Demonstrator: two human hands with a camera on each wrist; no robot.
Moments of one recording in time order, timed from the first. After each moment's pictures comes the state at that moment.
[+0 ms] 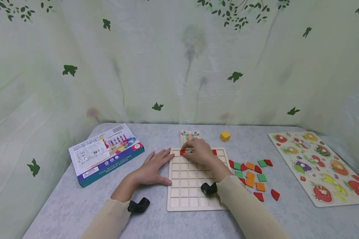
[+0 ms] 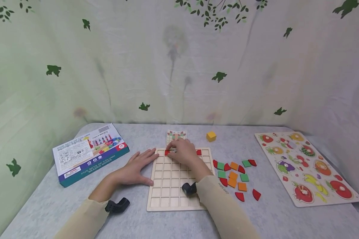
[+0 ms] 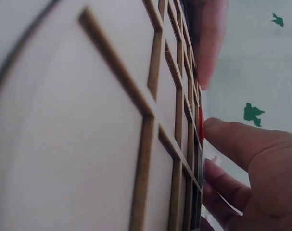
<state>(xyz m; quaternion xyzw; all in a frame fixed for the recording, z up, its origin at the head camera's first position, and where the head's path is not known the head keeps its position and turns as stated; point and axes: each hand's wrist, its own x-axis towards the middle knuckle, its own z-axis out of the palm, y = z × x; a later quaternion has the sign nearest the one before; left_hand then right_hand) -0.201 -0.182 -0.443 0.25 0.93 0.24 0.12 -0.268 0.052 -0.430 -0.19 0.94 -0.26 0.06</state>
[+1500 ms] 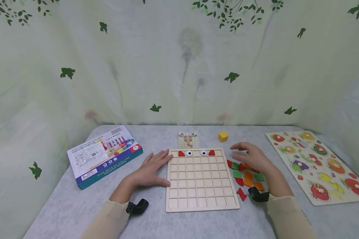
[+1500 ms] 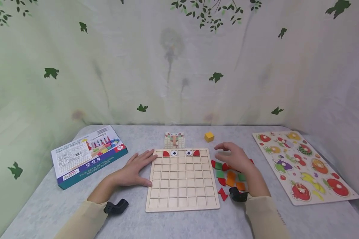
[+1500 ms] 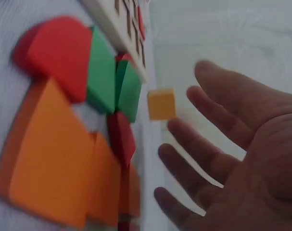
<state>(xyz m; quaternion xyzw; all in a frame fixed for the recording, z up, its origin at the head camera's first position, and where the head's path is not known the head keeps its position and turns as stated) -0.198 -0.182 -0.443 0.25 0.93 0.25 0.12 -0.230 0.228 -0.411 -0.05 0.92 -0.36 0.11</state>
